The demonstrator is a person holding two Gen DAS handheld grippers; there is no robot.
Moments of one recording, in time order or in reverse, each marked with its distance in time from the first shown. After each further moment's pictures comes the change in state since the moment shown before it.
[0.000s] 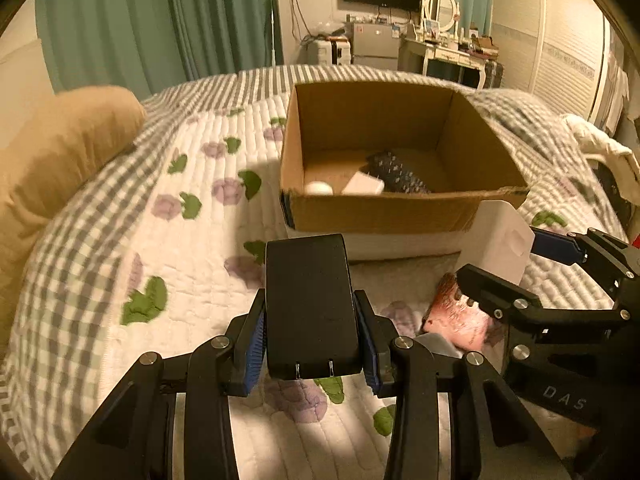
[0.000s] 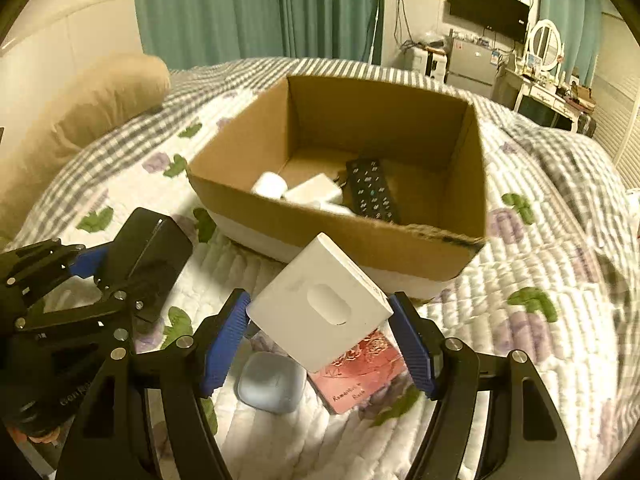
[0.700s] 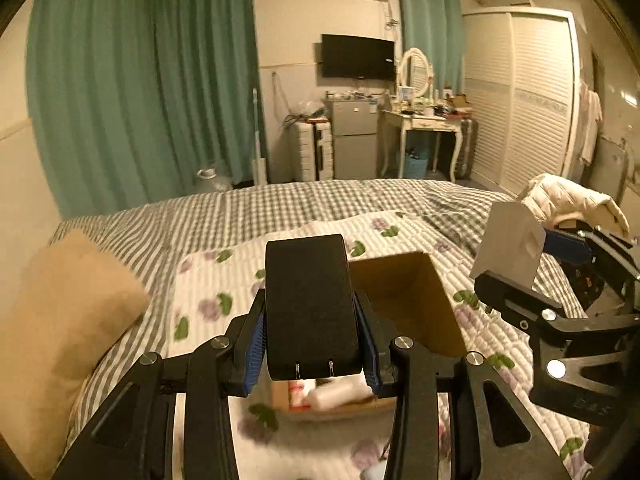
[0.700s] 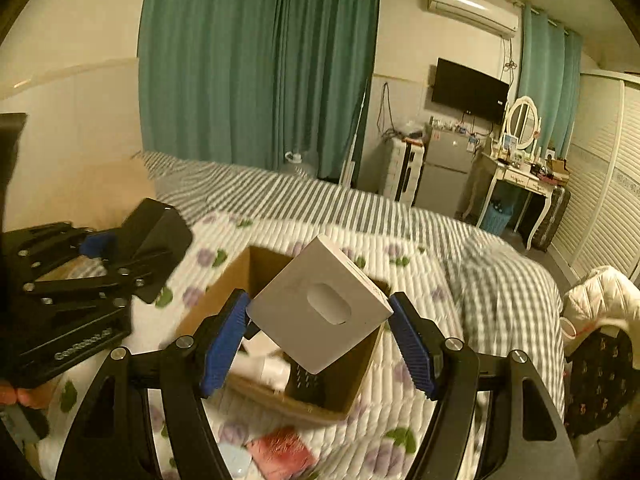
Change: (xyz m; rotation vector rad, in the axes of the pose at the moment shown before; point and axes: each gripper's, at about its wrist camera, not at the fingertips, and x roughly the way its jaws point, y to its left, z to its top) left arm -0.061 -0.017 0.144 0.068 -0.262 -0.049; right arm -0.096 -0.040 0.123 -0.060 -0.286 -0.068
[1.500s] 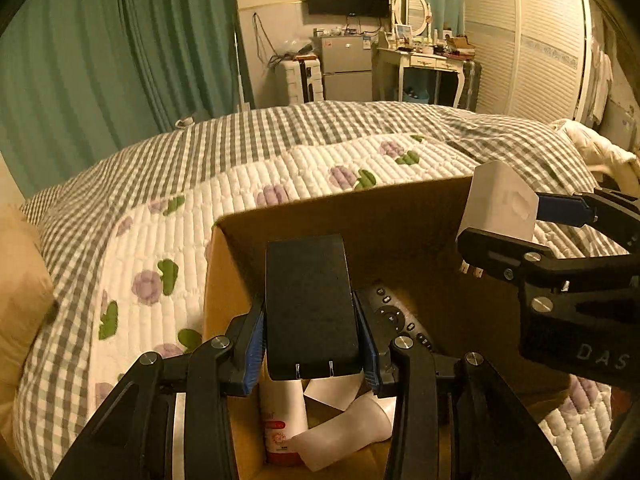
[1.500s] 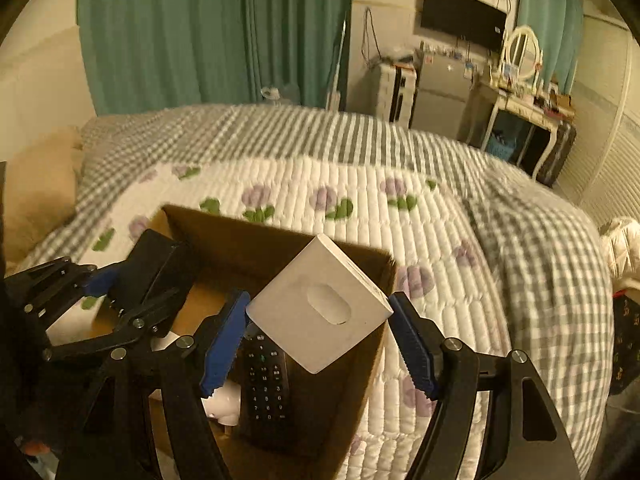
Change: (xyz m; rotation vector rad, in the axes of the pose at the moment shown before) left arm 0.156 -0.012 -0.038 0.035 0.209 -0.007; right arm 0.168 -0.043 -0.025 0.101 0.297 -0.021
